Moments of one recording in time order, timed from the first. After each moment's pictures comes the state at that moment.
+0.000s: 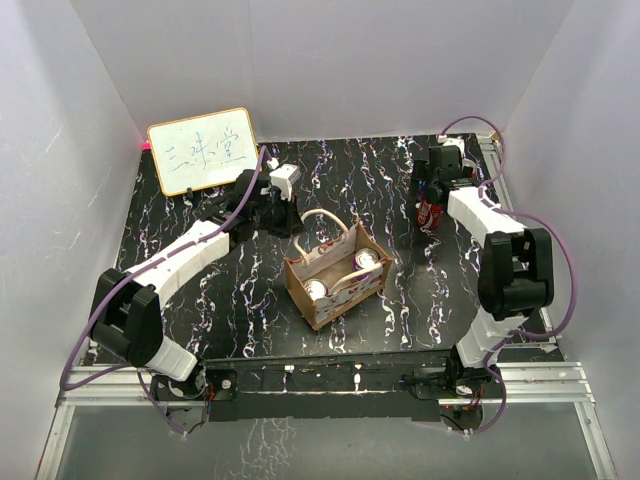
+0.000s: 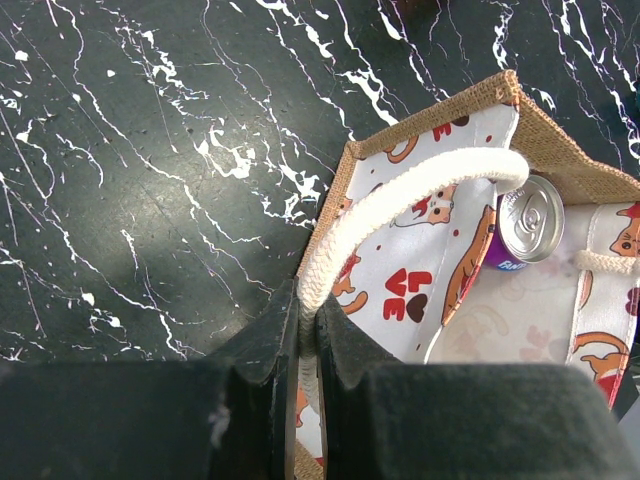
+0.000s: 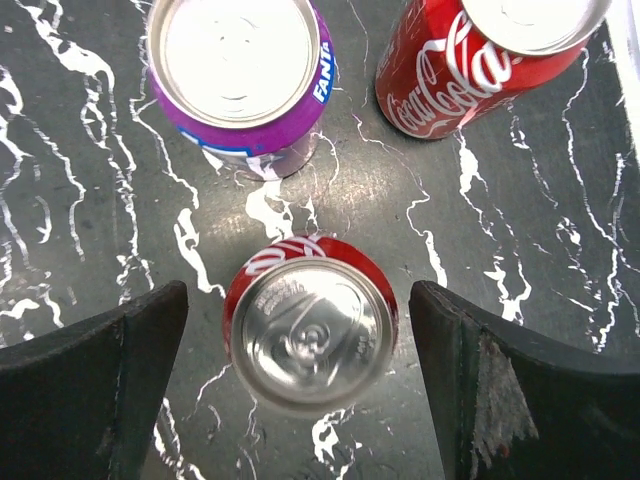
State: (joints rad) left arm -0.51 1.50 1.11 -0.28 0.33 -0.22; right arm 0.08 1.76 1.26 -0.27 0.29 0.19
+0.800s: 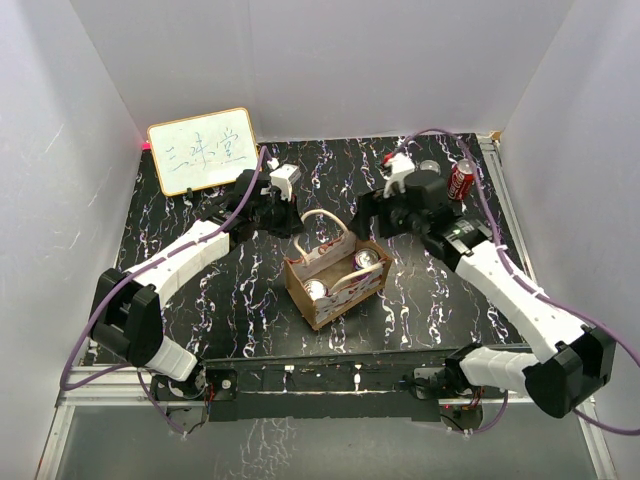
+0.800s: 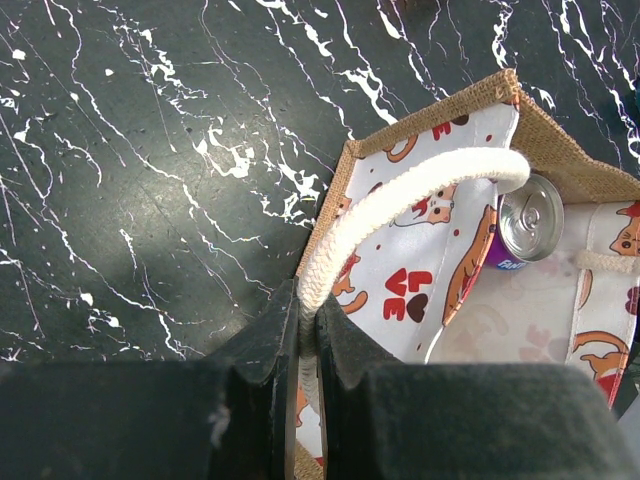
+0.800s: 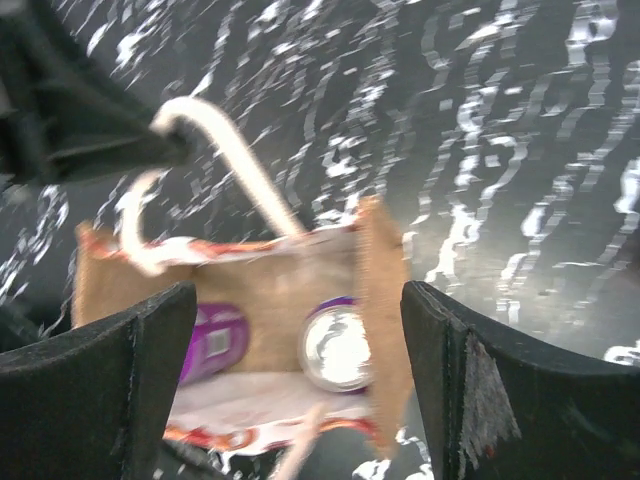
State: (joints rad) left arm -0.51 1.50 1.11 -0.28 0.34 -0.22; right arm 0.43 1.18 1.10 -0.43 -0.16 0.22
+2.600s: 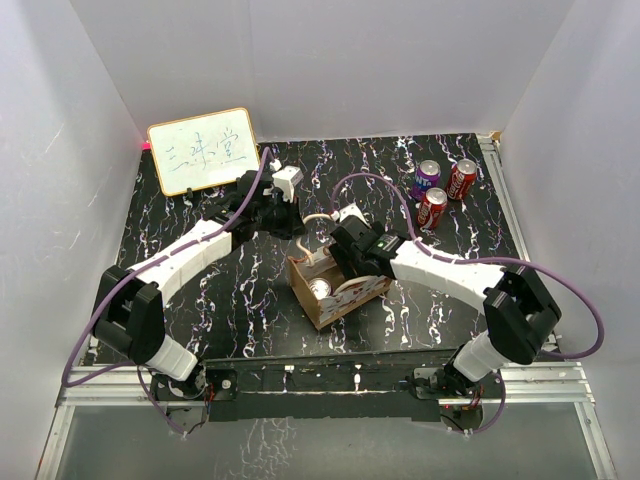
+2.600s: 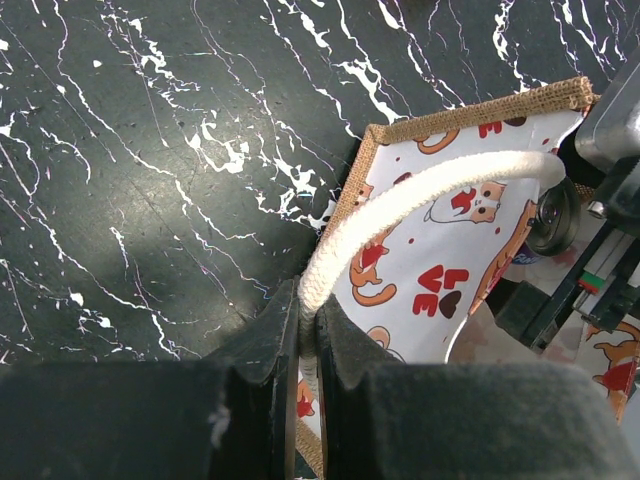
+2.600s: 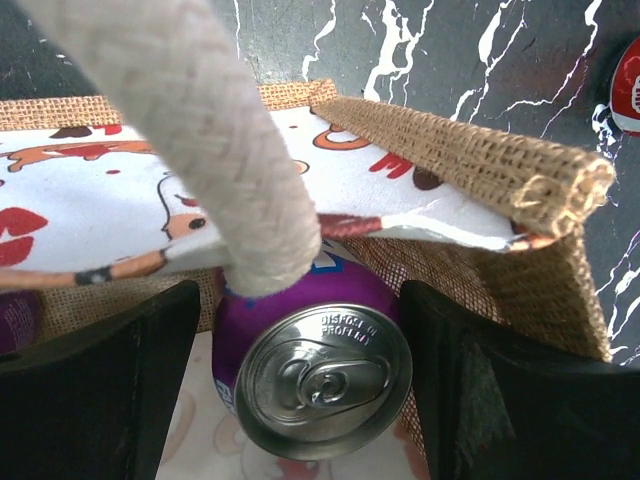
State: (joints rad) left arm -0.51 1.51 1.11 -0.29 0.34 -0.22; right arm 0.80 1.52 1.05 -0.61 0.42 0.20
